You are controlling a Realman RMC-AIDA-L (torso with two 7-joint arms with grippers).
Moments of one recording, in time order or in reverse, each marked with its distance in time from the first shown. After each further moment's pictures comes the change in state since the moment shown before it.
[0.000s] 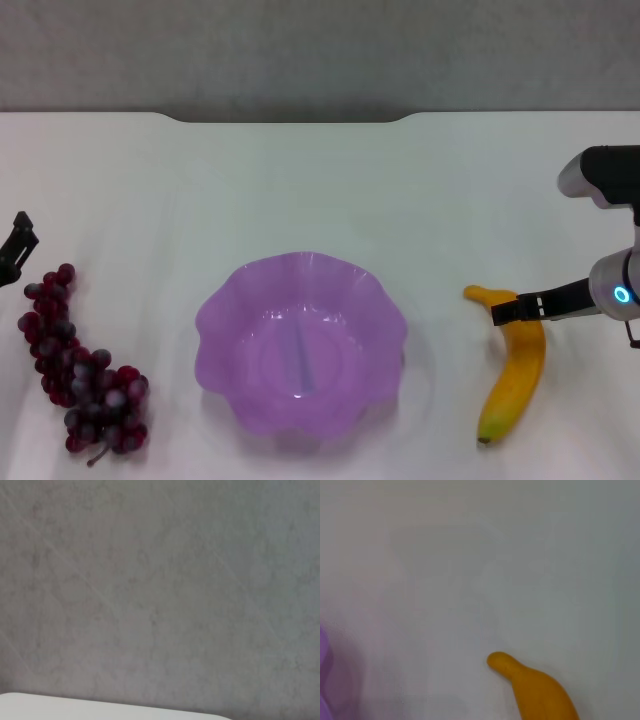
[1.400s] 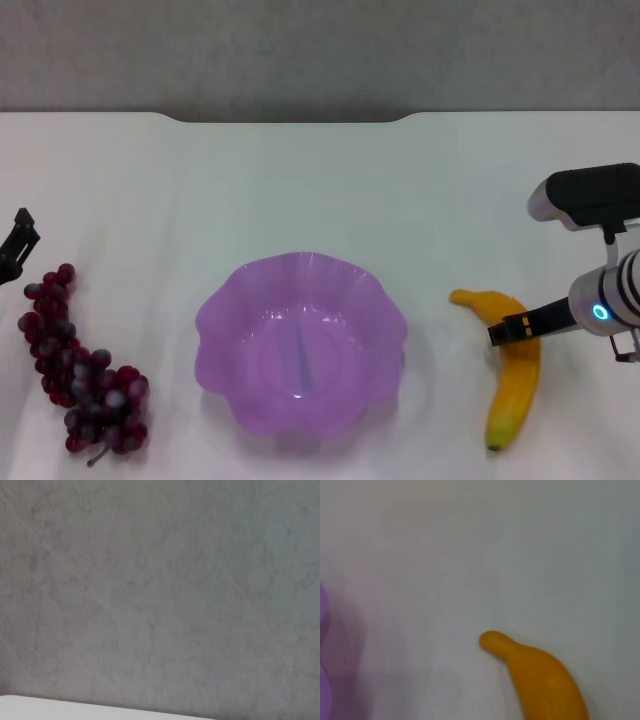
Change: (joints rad) left arm -0.003 -0.002 0.000 0.000 -0.001 0.008 -0.007; right arm 0.067 0.003 -0.092 -0.139 0.028 -0.064 -0.019
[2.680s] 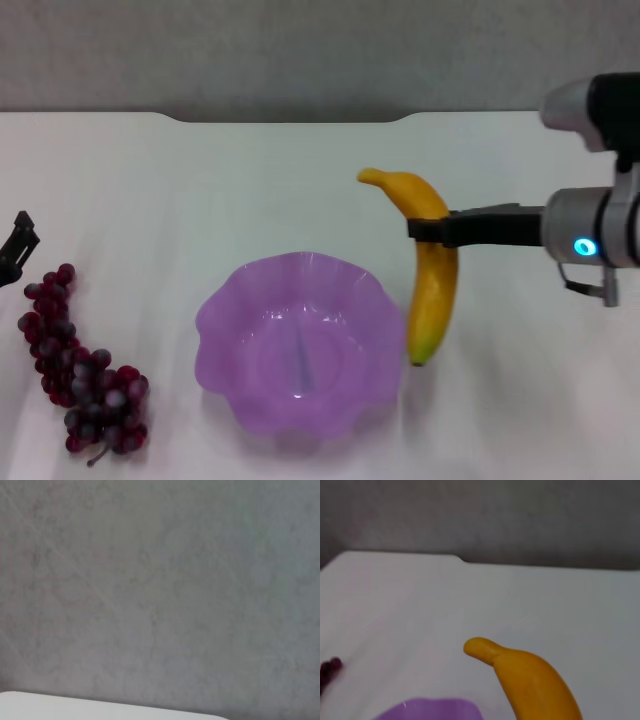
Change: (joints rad) left arm 0.003 0.000 0.001 0.002 0.000 -0.009 0.001; right arm -0.216 -0.002 0.008 0.456 0.408 -0.053 -0.328
